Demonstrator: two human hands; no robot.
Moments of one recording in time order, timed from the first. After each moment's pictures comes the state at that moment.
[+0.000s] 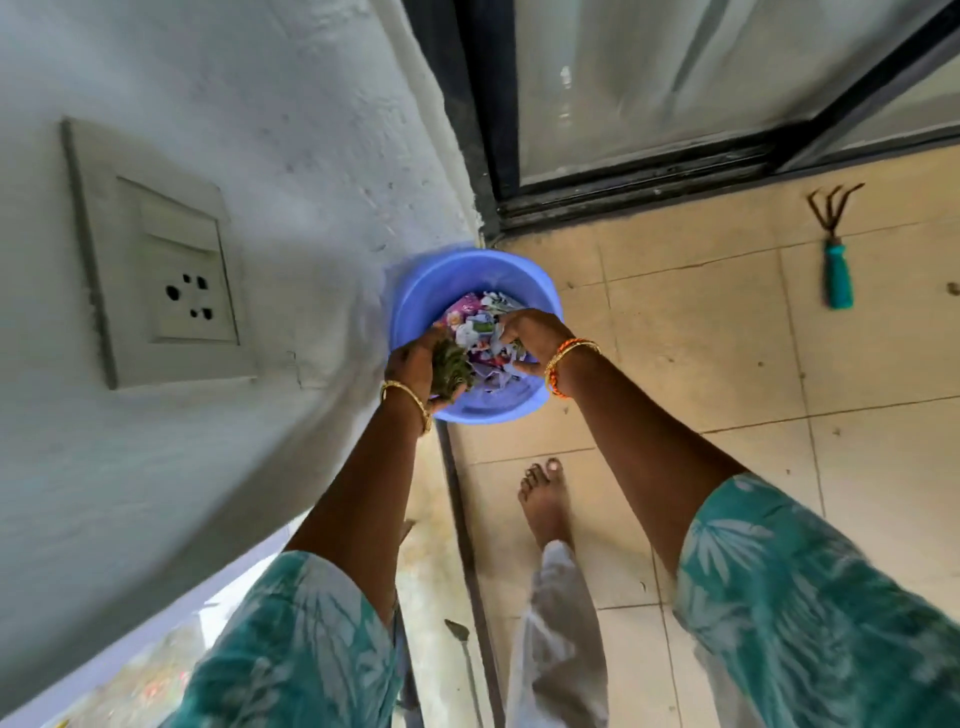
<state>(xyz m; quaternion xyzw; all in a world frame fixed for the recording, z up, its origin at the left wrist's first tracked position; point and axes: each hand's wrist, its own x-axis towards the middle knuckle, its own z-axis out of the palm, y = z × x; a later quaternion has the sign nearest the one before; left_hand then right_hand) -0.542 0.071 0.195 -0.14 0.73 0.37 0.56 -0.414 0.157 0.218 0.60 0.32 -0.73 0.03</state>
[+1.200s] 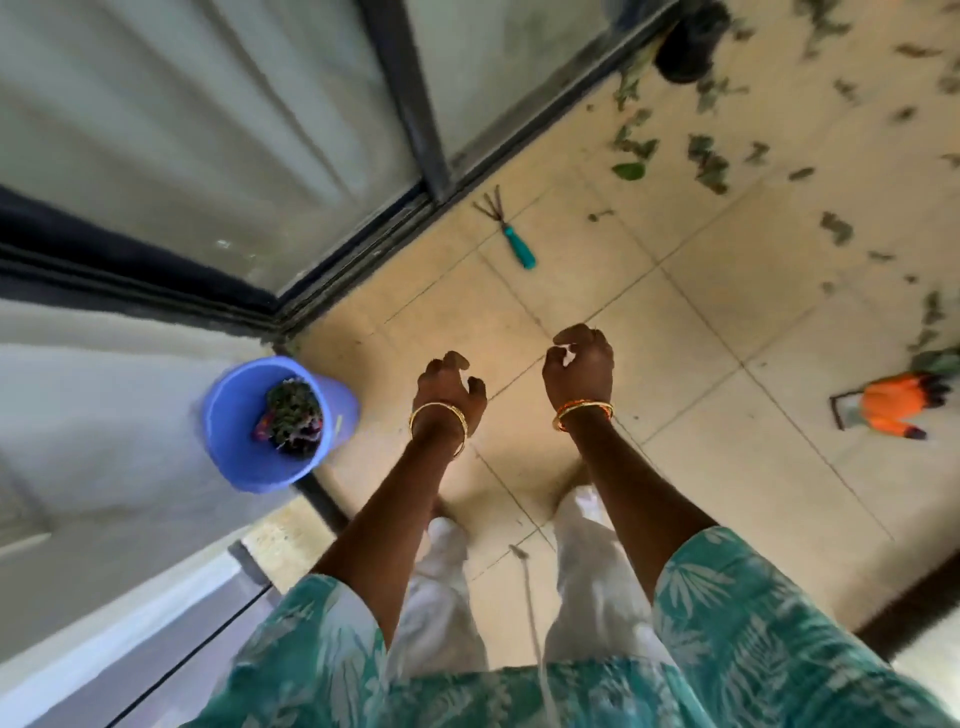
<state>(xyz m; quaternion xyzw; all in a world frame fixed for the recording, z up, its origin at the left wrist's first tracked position) -0.168 0.090 0.345 0.57 0.73 0.00 0.38 -0.020 0.074 0.324 0.83 0.35 -0.30 -0.32</state>
